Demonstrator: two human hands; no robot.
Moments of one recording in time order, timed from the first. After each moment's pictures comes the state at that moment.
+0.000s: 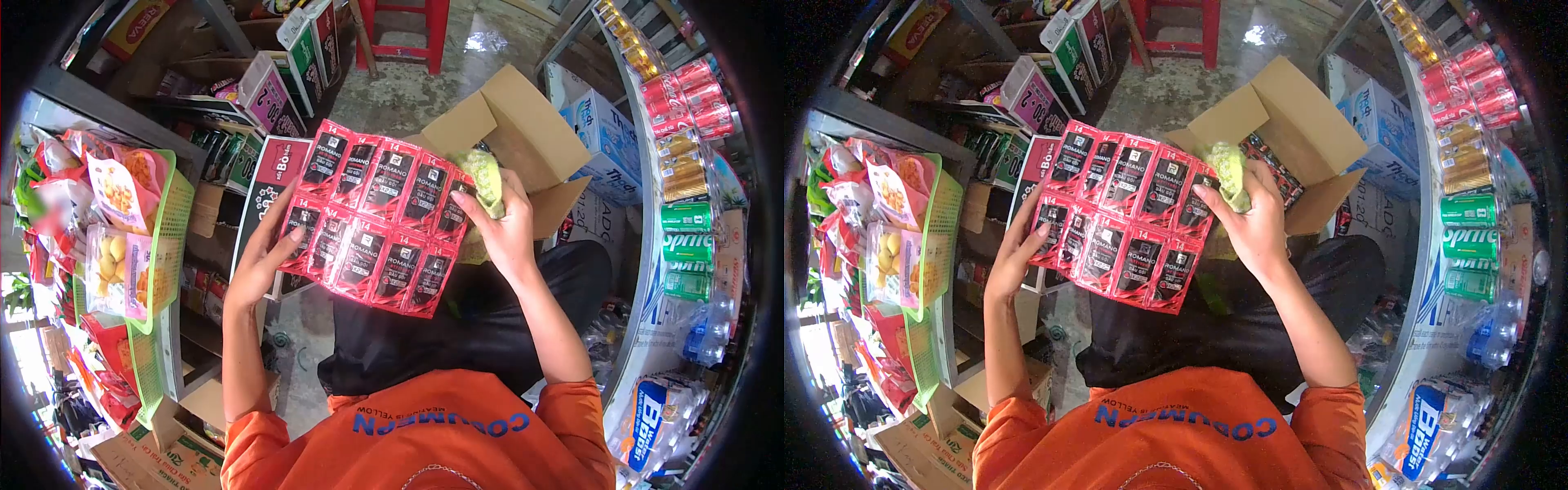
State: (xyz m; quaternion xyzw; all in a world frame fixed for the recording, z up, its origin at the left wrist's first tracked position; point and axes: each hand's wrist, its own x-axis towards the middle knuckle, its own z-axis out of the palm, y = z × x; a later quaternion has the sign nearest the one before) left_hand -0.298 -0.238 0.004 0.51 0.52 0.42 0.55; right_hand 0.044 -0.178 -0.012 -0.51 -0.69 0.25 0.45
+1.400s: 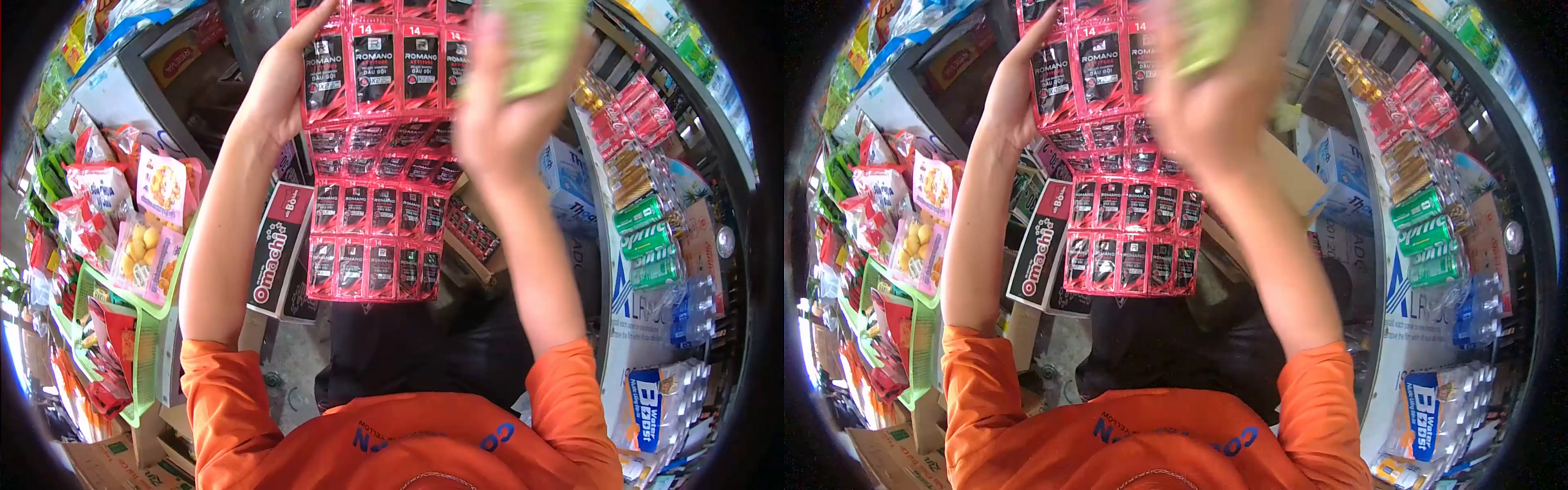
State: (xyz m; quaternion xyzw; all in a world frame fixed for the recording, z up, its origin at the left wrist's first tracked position) left_hand -0.228 -0.129 0.219 0.42 0.22 0.59 0.66; right_hand -0.036 -0.134 0.209 -0.15 -0.63 -0.15 0.75
